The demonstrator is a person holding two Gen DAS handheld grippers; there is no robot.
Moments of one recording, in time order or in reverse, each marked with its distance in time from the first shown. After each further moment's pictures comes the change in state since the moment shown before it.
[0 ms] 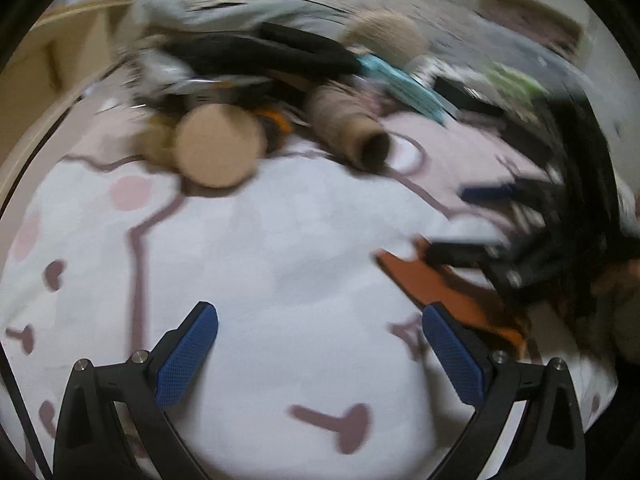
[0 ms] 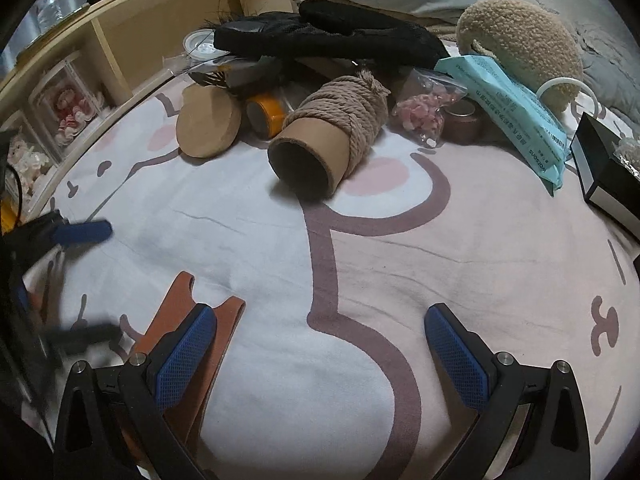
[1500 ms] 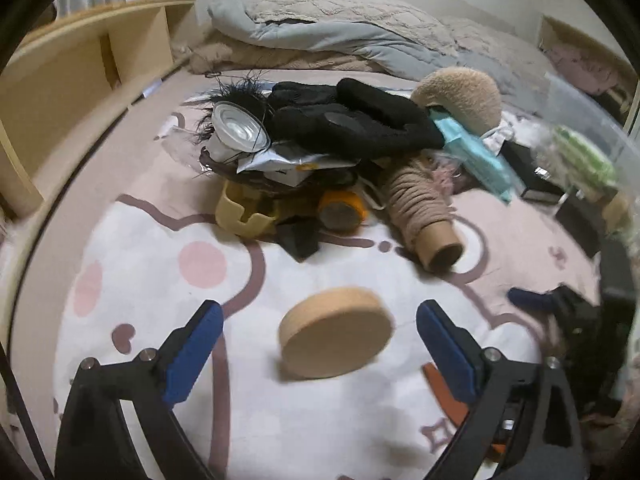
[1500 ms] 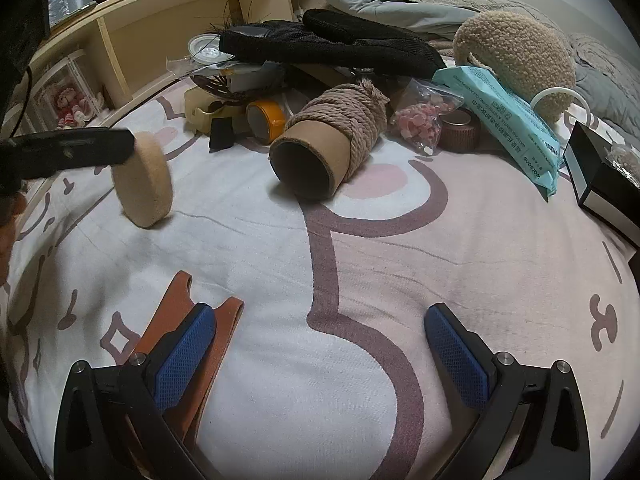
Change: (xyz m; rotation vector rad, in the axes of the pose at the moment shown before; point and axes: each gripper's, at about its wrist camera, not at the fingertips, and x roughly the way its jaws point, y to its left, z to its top) left arm -0.007 0.009 0.061 -0.094 -0.024 0.179; right arm 0.001 -0.004 -0.003 -0.017 -0.055 -0.032
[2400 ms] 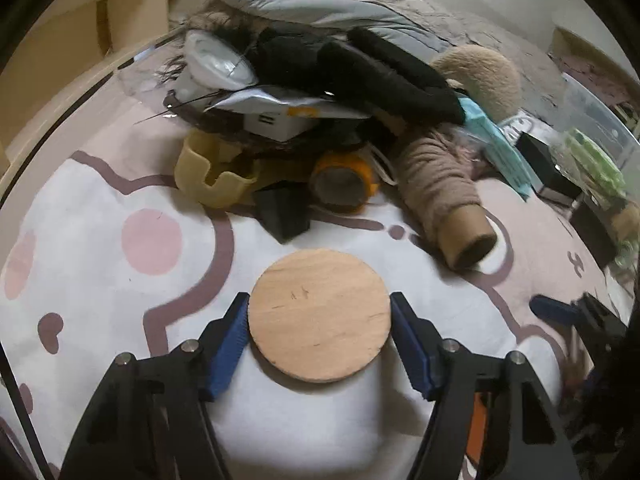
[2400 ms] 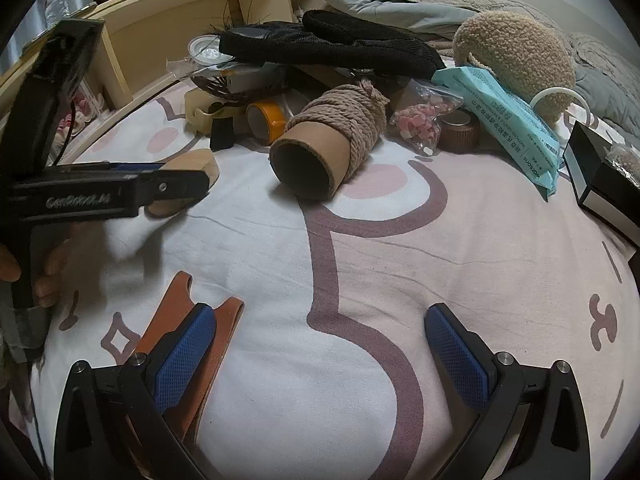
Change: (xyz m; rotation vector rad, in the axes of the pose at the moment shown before) left arm 0.049 0.010 -0.008 -0.063 0.036 -0.075; right arm -0.001 -0.001 -0.003 0.002 -0.001 0.004
